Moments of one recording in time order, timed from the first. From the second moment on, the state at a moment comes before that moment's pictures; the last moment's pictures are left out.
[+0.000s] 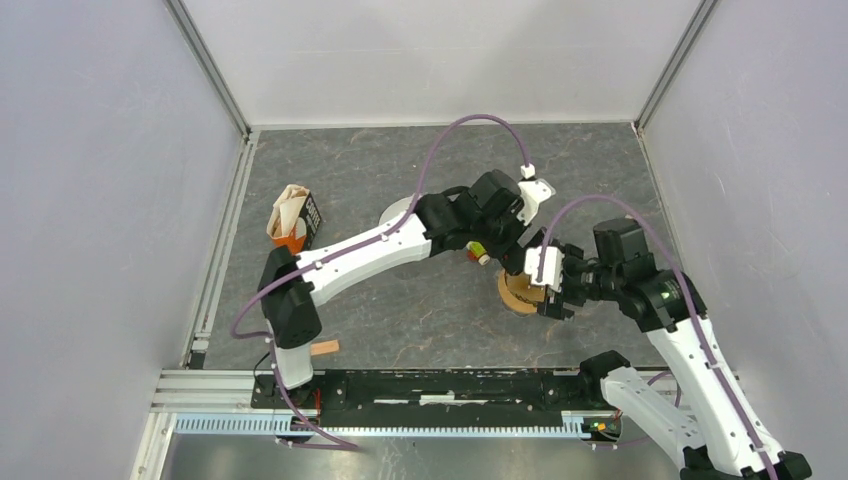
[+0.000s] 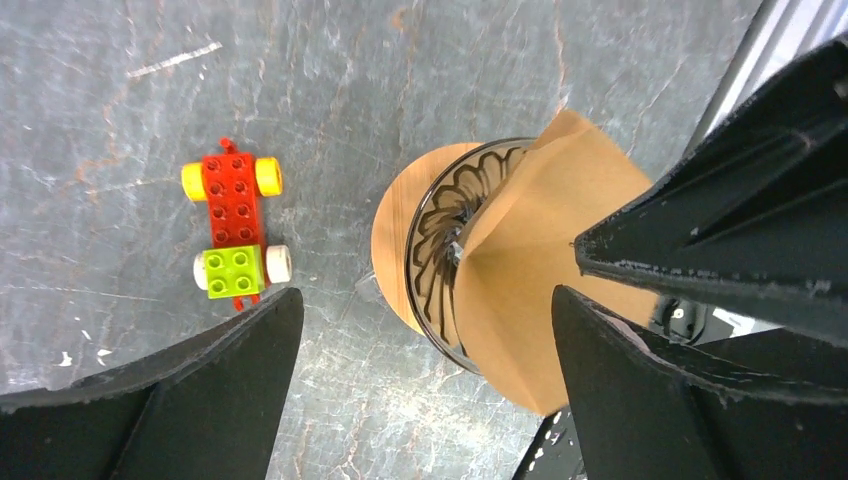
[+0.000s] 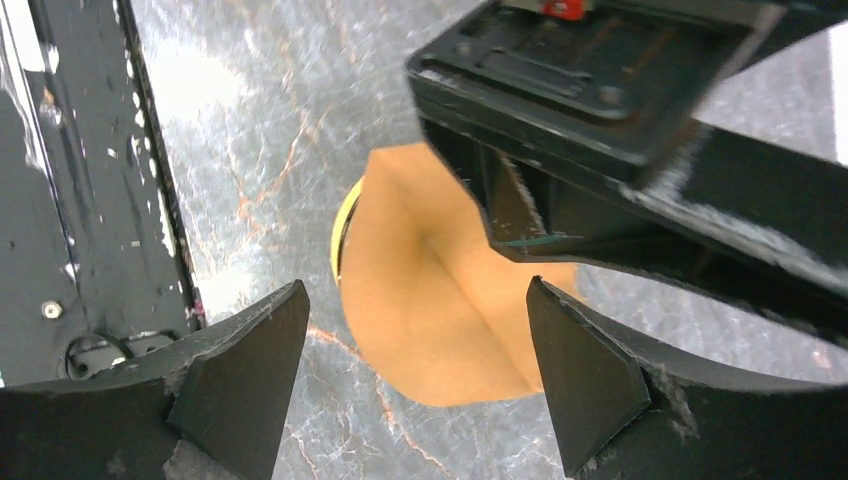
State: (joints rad) left arm -1.05 1.86 1.74 -0.60 0.10 -0.10; right arm 0.35 0.76 0.94 -1.06 -0.56 -0.98
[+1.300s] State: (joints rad) left arm -0.19 1.05 1.13 -0.33 0.03 -0.09; right arm 0.34 1.14 1.18 -0.26 -0.02 -0.41
